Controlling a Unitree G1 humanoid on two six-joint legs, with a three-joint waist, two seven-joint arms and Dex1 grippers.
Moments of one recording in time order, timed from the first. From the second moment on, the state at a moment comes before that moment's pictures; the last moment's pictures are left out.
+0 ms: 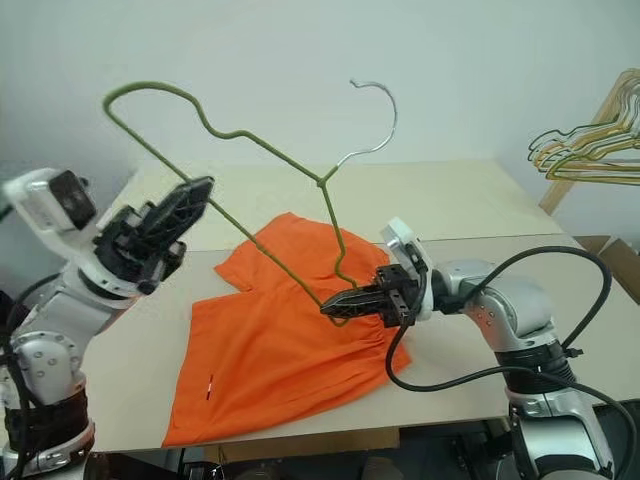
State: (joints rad) left arm -0.28 0.48 0.30 -0.46 -1.30 0.62 -0.64; right arm -0.54 -0.63 0.10 -0.15 0.79 0.84 1.31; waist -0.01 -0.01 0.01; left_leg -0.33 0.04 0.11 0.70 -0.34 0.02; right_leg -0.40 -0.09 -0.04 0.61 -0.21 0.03
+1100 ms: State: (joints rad) left arm -0.15 0.87 -0.10 -0.54 -0.46 0.44 -1.01; right arm -0.03 -1.31 -0.04 0.13 0.90 1.38 1.40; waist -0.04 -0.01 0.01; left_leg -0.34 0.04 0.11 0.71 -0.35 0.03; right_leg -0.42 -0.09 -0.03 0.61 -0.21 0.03
